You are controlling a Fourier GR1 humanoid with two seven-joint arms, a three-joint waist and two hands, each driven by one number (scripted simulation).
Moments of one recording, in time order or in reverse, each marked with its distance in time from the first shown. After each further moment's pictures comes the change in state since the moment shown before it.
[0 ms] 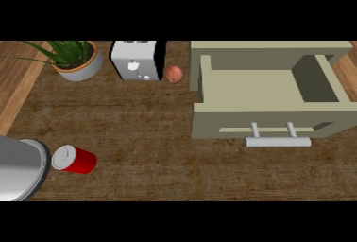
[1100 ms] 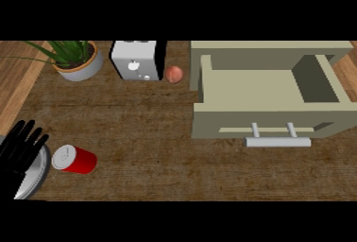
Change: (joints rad) left arm -0.130 -0.185 -0.179 0.334 -0.426 -0.043 -0.233; right arm 0.017 0.026 -0.160 0.013 -0.081 0.148 0.024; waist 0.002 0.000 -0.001
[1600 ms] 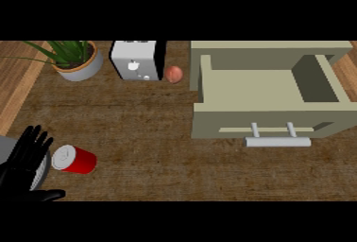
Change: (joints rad) left arm -0.042 -0.004 0.036 0.269 -0.127 -0.023 -0.240; right arm 0.011 0.008 -0.063 -0.038 -0.056 0.047 0.052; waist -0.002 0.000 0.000
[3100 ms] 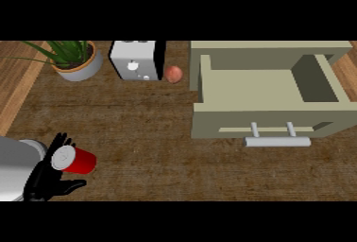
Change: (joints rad) left arm -0.267 0.116 0.008 0.855 -0.141 -0.062 -0.497; right arm -0.012 0.057 -0.090 -0.056 -0.044 0.076 0.082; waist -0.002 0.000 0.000
